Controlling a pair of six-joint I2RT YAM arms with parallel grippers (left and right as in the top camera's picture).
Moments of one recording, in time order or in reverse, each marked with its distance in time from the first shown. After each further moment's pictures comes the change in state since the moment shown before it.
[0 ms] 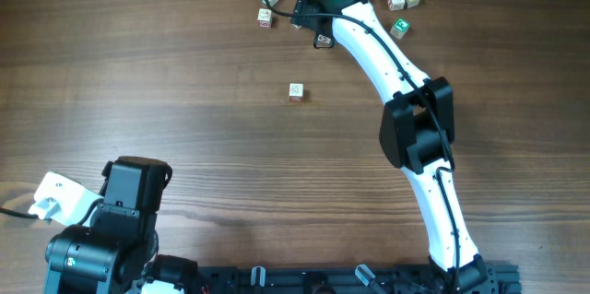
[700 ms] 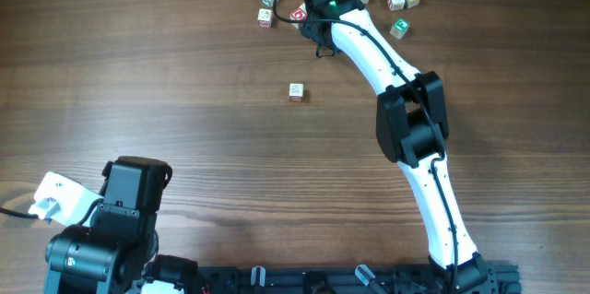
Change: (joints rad) left arm 0.000 0.000 0.000 0.000 0.000 0.000; right arm -0.016 0.080 -0.031 0.032 0.002 0.064
